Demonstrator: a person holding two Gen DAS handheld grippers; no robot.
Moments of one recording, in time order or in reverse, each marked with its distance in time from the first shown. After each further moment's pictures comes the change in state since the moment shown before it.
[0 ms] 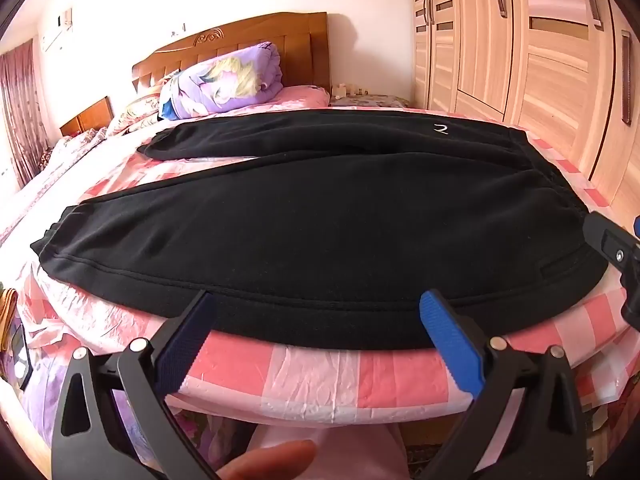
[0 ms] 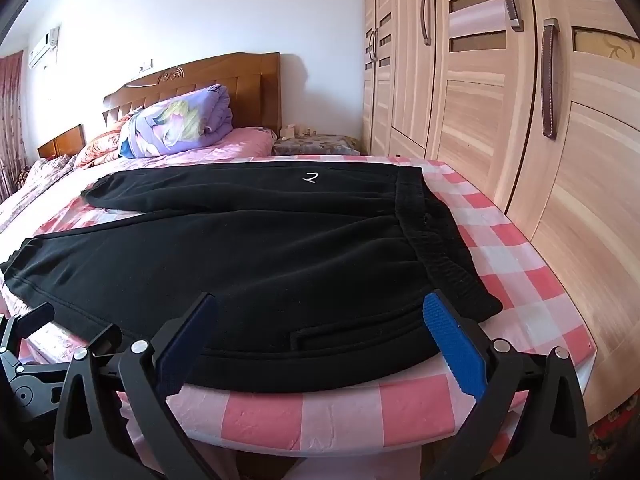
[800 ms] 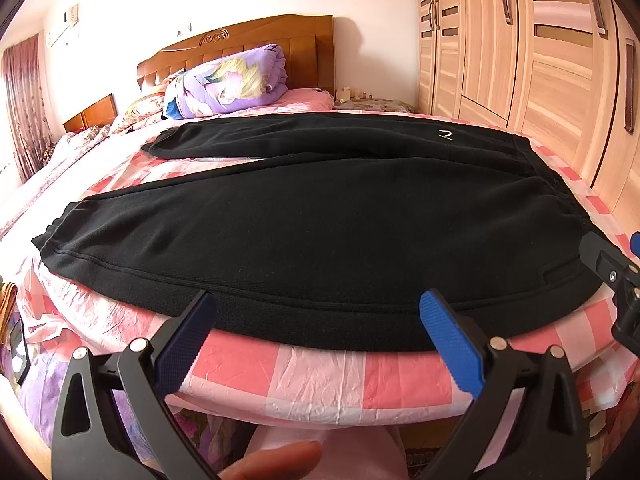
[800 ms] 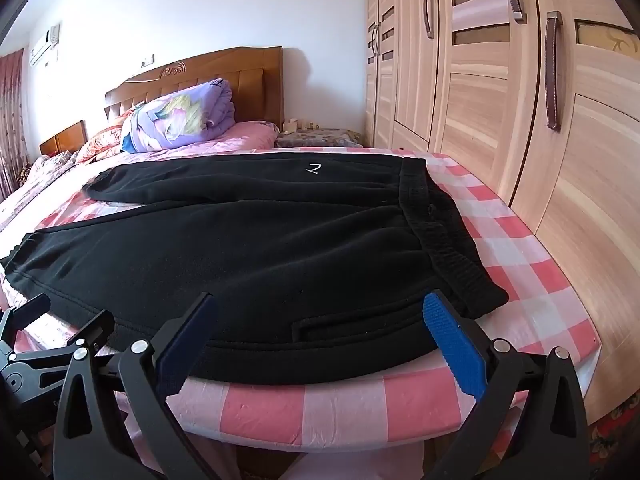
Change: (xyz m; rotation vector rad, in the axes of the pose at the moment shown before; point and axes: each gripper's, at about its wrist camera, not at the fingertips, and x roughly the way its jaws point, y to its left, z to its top) left arm -0.001 0.006 -0.001 -0.016 -0.009 0.005; right arm 0.006 0.000 -0.007 -0.003 0.018 0.005
